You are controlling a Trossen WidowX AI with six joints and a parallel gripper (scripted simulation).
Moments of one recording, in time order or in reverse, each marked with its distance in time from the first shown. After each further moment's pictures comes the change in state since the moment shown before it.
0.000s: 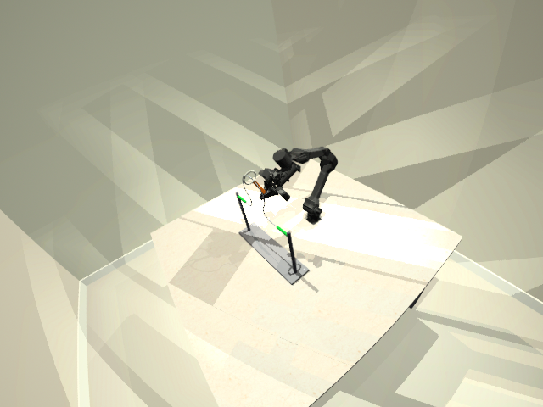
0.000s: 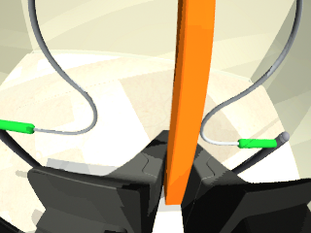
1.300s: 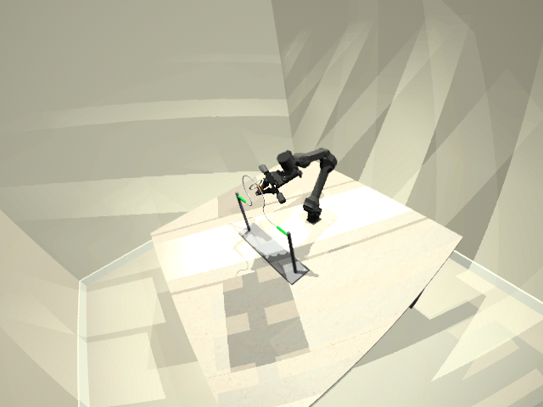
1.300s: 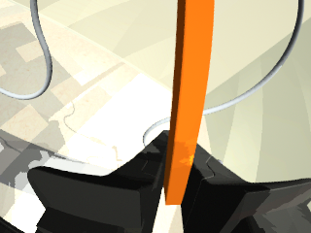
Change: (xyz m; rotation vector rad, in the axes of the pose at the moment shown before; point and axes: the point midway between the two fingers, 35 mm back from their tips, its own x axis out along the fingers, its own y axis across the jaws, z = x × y) arm 0.001 -0.022 0.005 -0.453 -0.065 -0.243
